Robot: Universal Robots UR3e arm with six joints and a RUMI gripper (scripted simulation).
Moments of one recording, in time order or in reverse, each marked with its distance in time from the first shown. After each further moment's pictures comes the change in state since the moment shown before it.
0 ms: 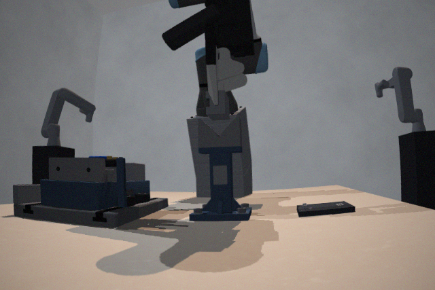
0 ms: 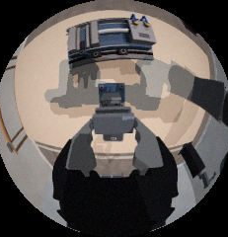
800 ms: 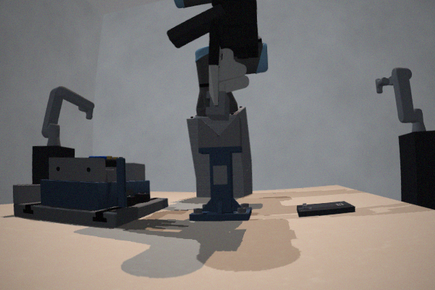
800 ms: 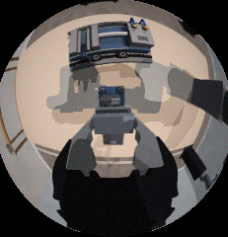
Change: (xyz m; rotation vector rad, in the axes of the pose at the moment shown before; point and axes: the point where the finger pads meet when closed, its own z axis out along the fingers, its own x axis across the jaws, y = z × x) arm 0.001 0.001 0.001 0.064 0.000 0.000
